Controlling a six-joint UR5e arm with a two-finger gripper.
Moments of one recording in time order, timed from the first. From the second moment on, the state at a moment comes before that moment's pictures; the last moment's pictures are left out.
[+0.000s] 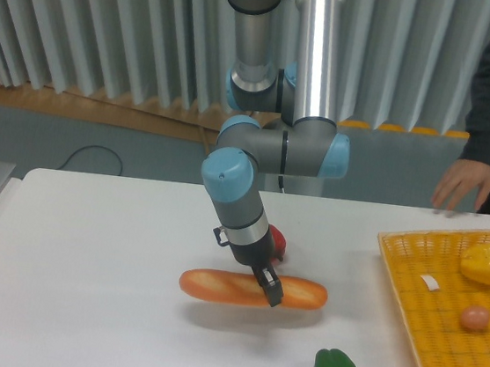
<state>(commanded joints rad) 2.18 -1.96 -1.62 -1.09 1.85 1.10</state>
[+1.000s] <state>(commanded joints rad) 2.26 -1.91 -1.62 -1.09 1.84 1.11</state>
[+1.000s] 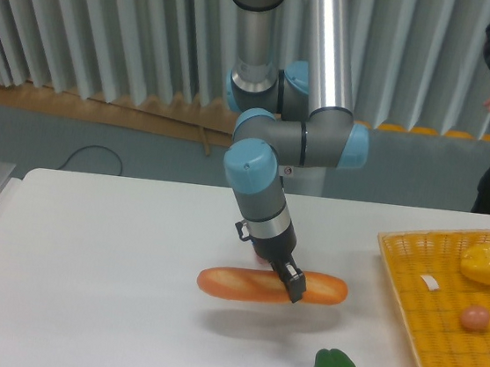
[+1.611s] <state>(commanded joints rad) 2.33 -1.88 -1.62 -1.13 1.84 1.16</state>
